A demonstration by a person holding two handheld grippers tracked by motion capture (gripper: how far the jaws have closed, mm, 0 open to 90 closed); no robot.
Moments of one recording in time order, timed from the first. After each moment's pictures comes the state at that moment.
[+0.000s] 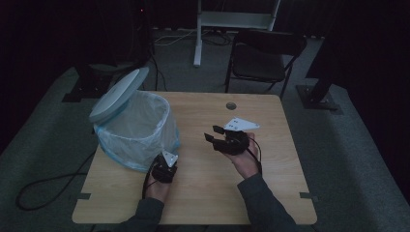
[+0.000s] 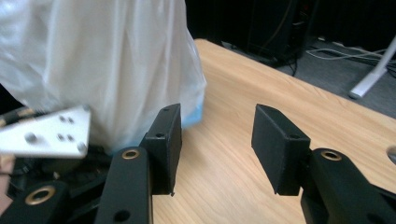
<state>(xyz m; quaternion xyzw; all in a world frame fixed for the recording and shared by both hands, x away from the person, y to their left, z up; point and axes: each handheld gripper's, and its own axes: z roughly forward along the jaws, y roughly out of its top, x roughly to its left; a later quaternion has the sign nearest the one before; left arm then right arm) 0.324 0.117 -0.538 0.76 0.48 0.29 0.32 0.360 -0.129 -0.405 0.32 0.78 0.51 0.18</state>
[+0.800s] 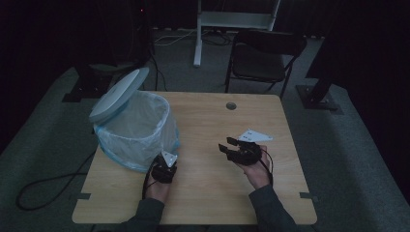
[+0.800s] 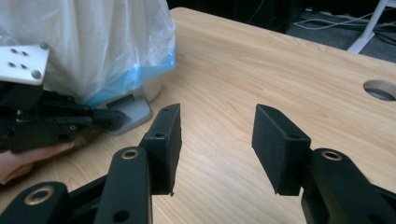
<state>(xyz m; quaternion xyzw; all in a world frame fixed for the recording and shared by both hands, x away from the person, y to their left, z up) 0.322 0.118 -0.536 0.76 0.49 0.29 0.32 0.349 -0.172 -0.446 0.36 0.77 0.49 0.17</state>
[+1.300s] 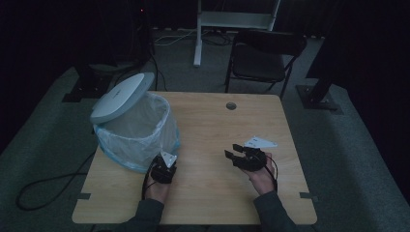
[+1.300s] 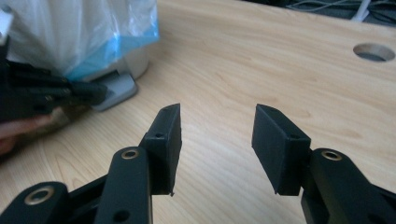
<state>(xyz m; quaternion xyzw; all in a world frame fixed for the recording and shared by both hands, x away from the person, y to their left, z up) 0.319 0.119 -0.534 0.75 0.49 0.29 0.33 0.341 -0.192 -0.471 0.39 0.77 0.47 0.16</state>
